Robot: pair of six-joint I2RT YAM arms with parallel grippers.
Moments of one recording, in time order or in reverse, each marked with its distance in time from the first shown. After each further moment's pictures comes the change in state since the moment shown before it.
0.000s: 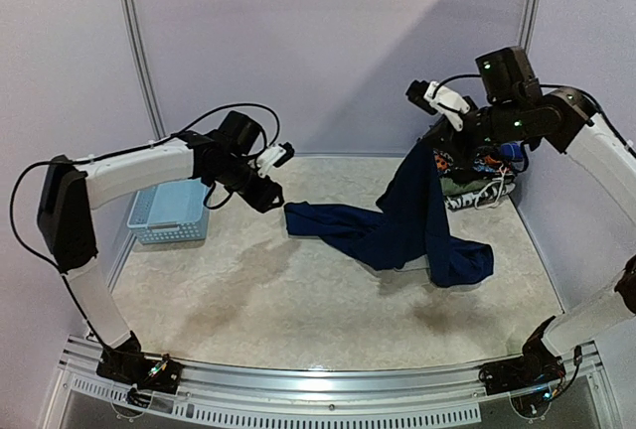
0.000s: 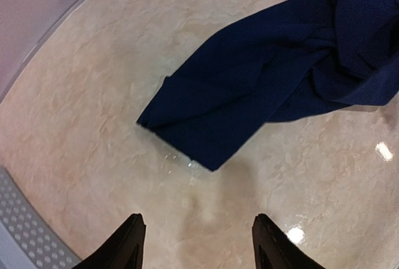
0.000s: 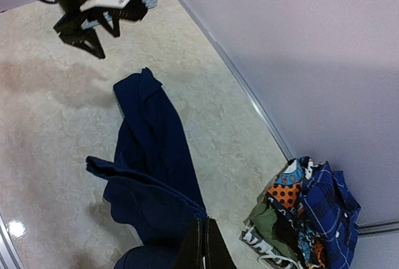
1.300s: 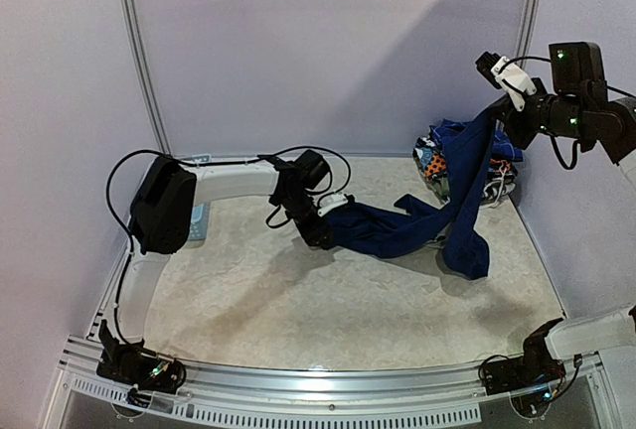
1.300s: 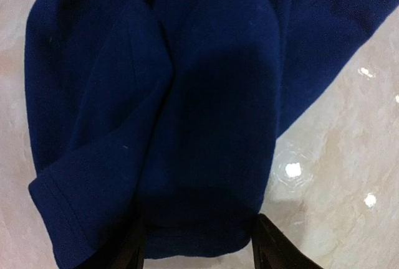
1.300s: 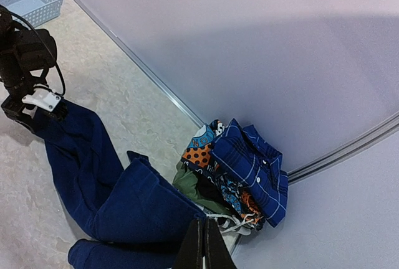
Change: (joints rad) left arm -0.138 0.566 0.434 -0.132 0.139 0.191; right arm -0.191 -0.202 -0.025 0.015 0.190 -0.019
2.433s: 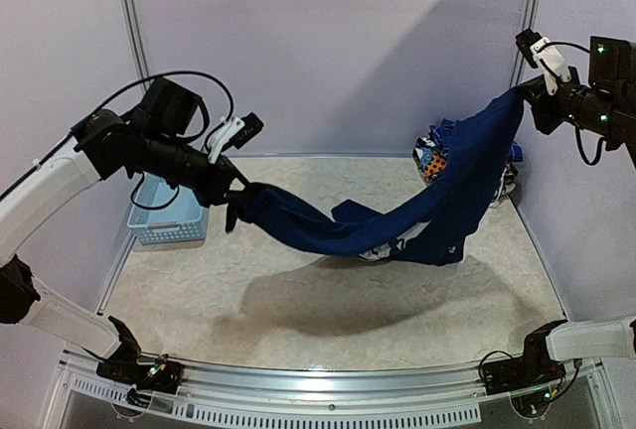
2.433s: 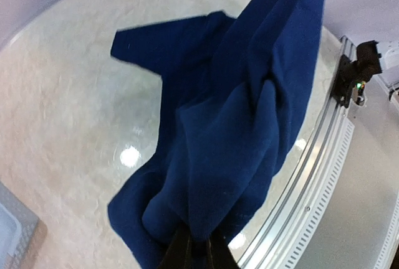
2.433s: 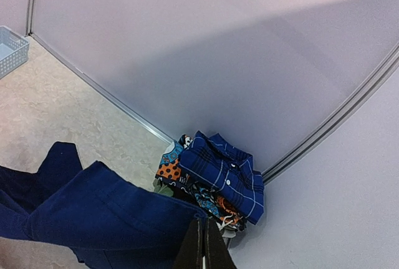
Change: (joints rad) left arm 0.031 -1.019 -0.414 -0.211 0.122 -0.333; right arm -0.131 -0.079 0.019 0.062 -0.042 0.073
